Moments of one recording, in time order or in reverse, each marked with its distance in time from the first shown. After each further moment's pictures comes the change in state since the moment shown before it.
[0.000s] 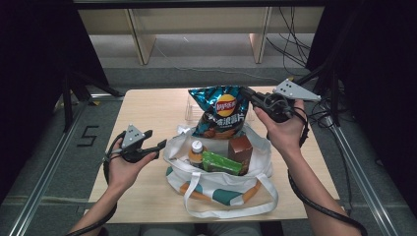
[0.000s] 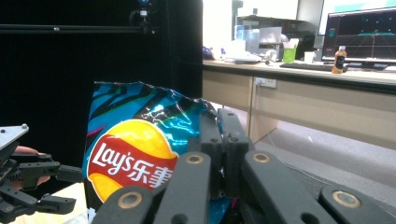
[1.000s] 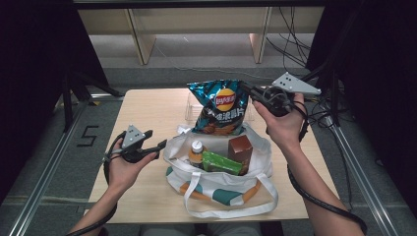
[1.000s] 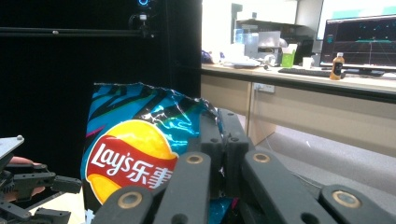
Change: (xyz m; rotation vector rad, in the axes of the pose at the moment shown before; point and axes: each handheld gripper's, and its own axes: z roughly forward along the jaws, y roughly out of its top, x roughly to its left) left arm 0.000 0.000 0.000 -0.002 0.001 0.001; right arm -0.002 0.013 0.006 -0.018 0.004 -0.032
